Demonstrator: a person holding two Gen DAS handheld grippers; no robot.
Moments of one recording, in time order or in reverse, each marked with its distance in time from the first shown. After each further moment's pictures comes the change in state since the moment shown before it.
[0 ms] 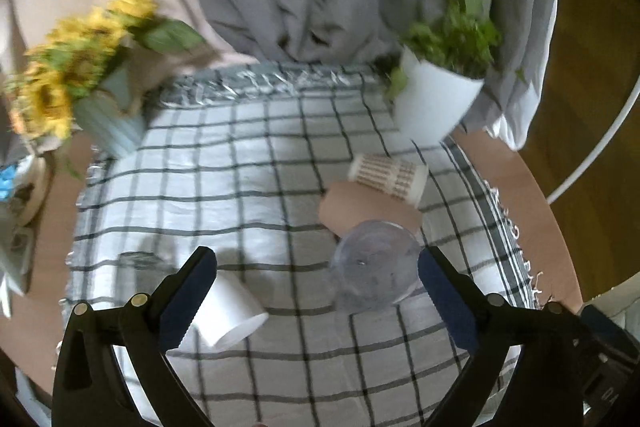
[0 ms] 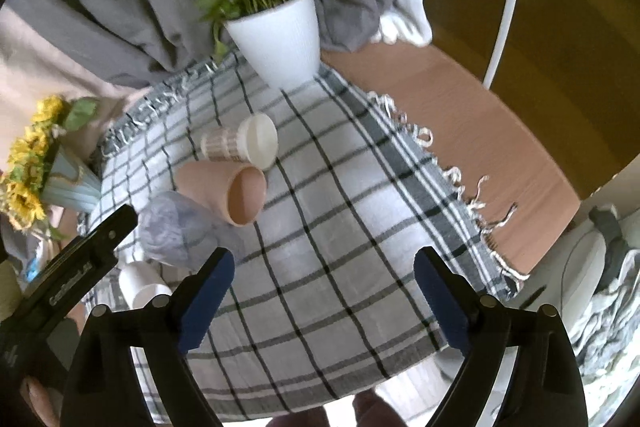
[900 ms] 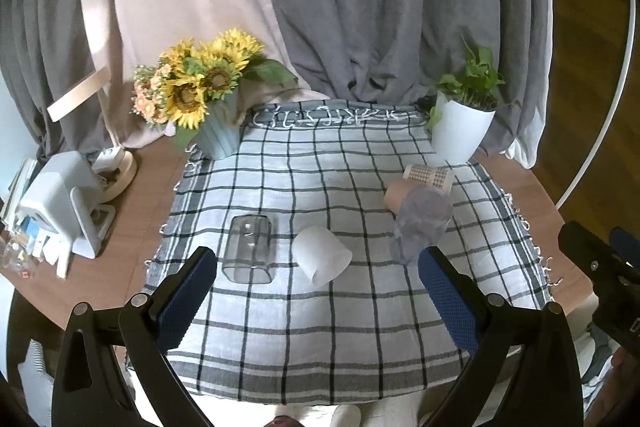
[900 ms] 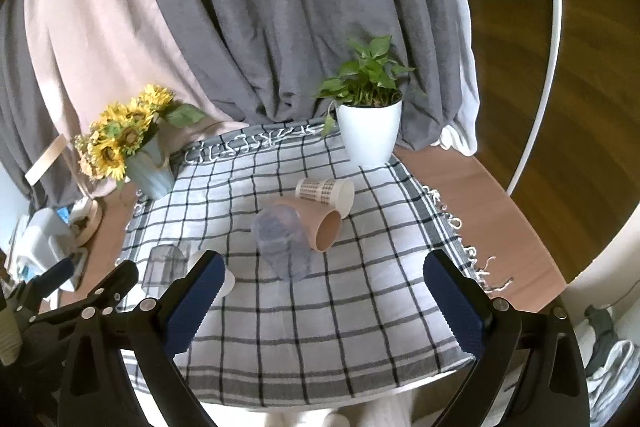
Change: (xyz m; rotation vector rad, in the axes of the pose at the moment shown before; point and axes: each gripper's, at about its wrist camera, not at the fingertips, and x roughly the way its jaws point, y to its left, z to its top) left arm -0.130 0.048 -0.080 -0.043 -0.164 0.148; right arm -0.109 0.058 -0.059 -0.274 -0.294 0.103
